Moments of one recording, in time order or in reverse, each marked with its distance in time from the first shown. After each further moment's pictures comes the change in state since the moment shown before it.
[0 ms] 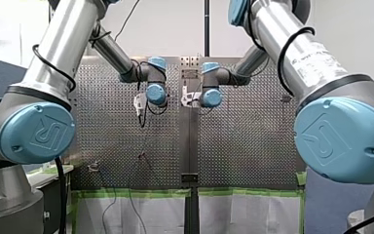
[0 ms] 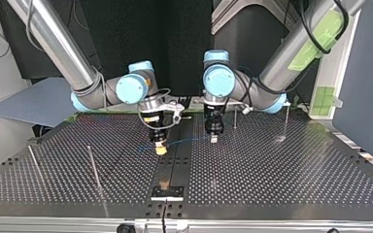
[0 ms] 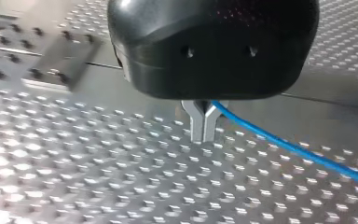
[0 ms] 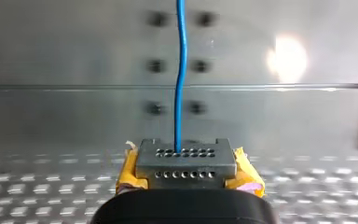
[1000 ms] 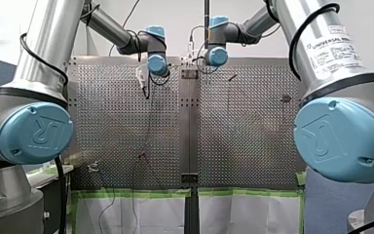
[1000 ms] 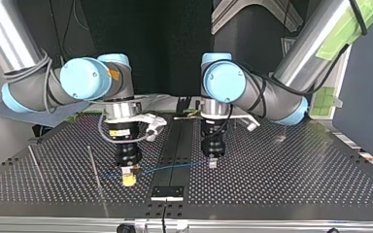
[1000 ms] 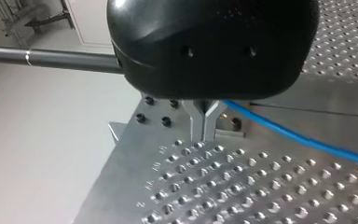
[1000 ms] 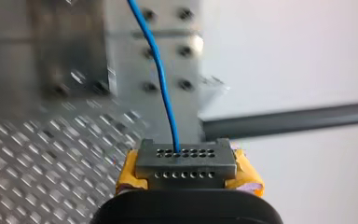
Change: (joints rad) left arm -0.021 0.115 0.156 -0.110 0.002 -0.020; right arm -0.024 -0.242 -0.052 0.098 0.048 0.002
